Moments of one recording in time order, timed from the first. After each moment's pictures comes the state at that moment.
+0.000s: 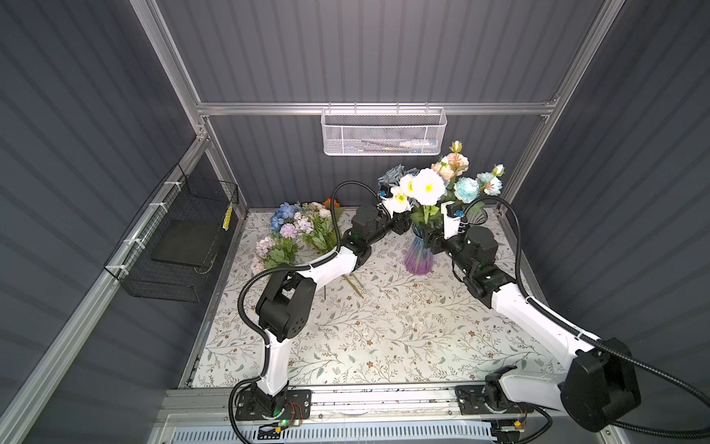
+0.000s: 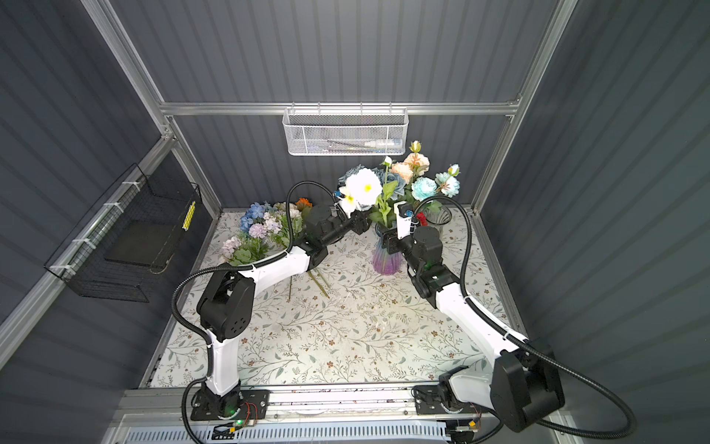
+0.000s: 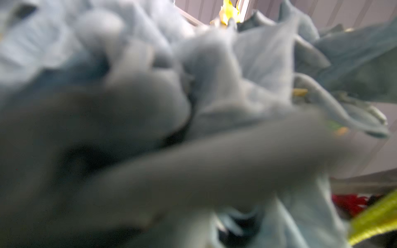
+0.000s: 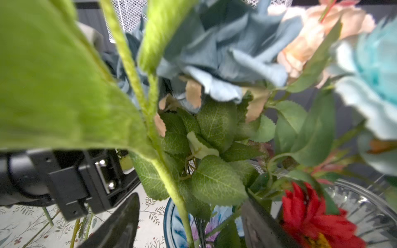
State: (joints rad) left arm -0.67 2.02 1.54 0.57 0.25 -0.24; right arm 0.38 1.23 0.88 0.29 0.00 -0.01
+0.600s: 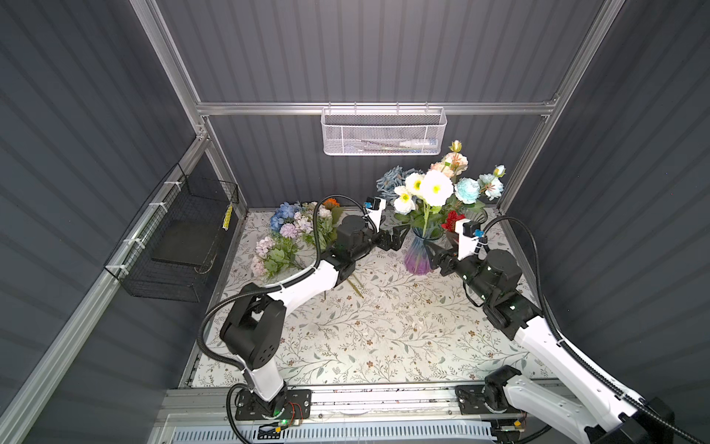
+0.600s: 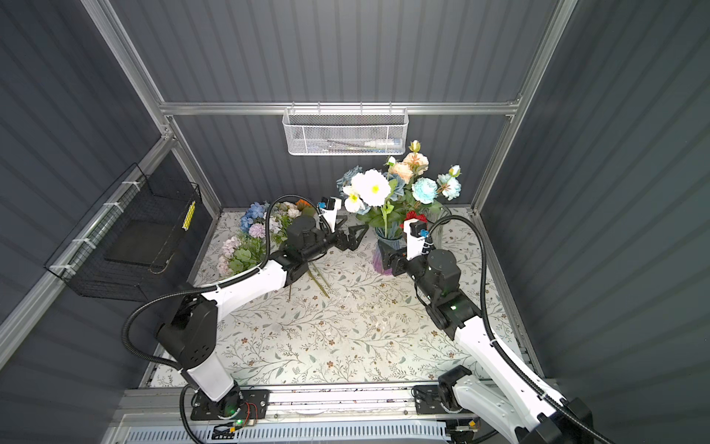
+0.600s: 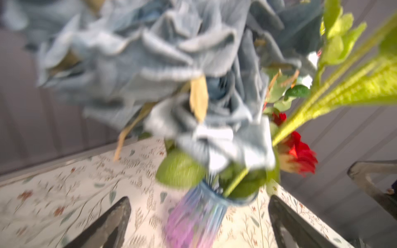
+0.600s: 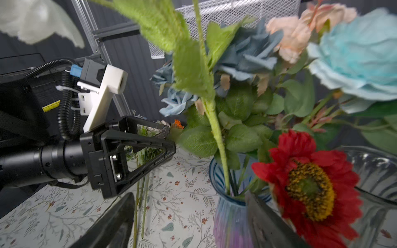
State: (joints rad) left arm -0.67 1.68 1.20 0.35 0.21 -0.29; right arm 0.47 0.92 0.73 0.12 -0.05 0.13
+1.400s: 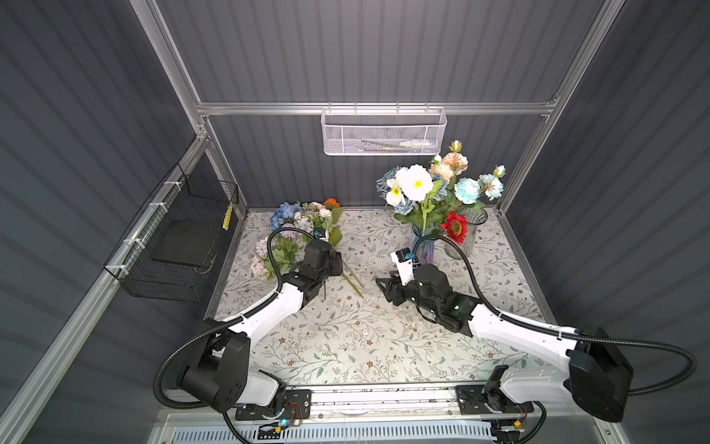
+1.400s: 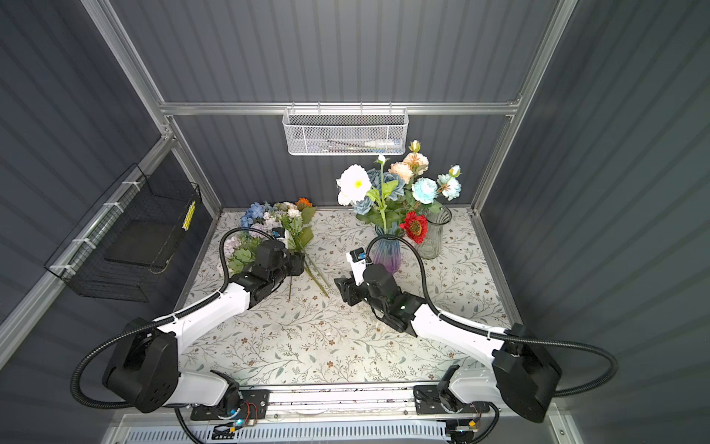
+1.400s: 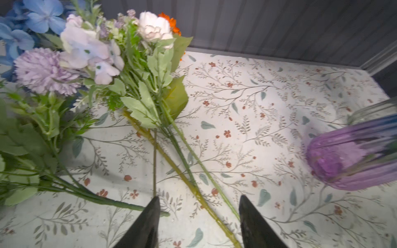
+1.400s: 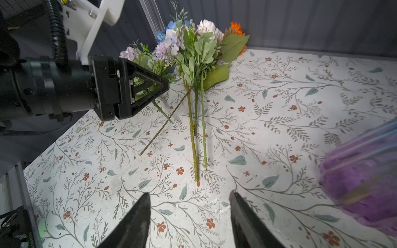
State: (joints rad) left arm -0.45 1.44 0.87 -0.05 -0.19 -0.35; right arm 0.84 1.32 0.76 0.14 0.06 0.31
